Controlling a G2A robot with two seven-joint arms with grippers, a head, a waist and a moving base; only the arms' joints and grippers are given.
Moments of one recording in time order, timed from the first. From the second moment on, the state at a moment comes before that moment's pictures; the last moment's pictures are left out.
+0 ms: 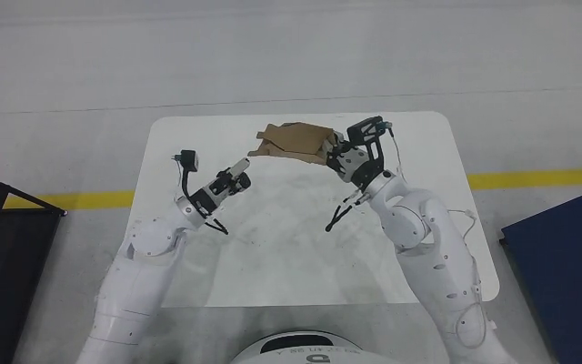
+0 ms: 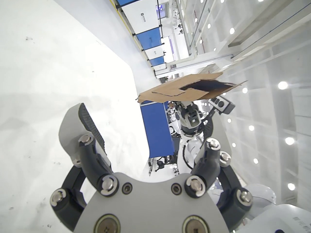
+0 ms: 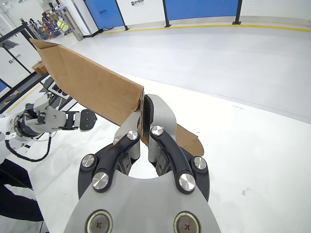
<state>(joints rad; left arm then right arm) 1.43 -1.17 -1.33 -1.59 -0.06 -0.27 -0.61 -1.39 -1.31 1.29 -1.85 -0.96 -0.19 0.44</state>
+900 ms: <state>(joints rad) 1.17 -1.23 -1.01 -1.50 0.18 -0.24 -0.51 -1.41 -1.30 1.31 -1.81 -0.89 -0.19 0.43</state>
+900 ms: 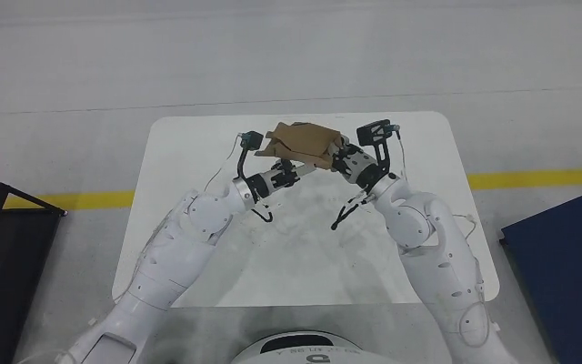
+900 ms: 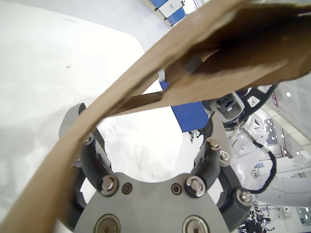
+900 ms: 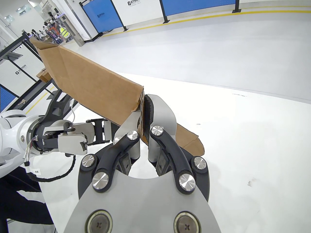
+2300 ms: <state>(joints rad) 1.21 -1.25 -1.09 -1.42 -0.18 -0.25 -0.51 -1.39 -1.27 1.26 -1.79 -0.97 -0.24 0.56</state>
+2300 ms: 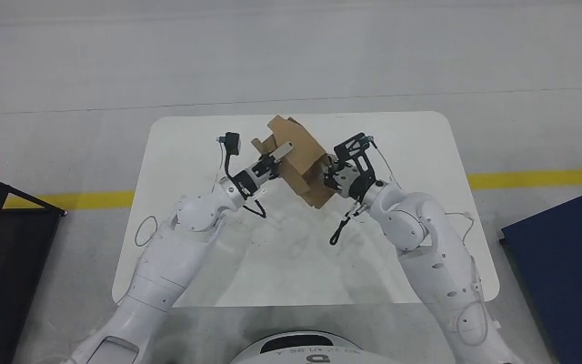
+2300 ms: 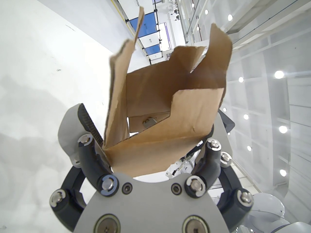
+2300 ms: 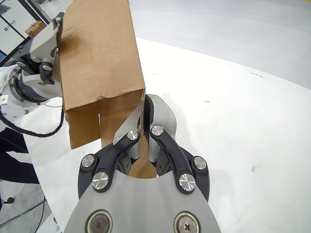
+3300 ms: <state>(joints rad) 1.30 -1.20 -1.28 -1.37 -0.22 -0.33 -0.69 -1.35 -1.26 1.29 -1.72 -0.78 -0.18 0.56</state>
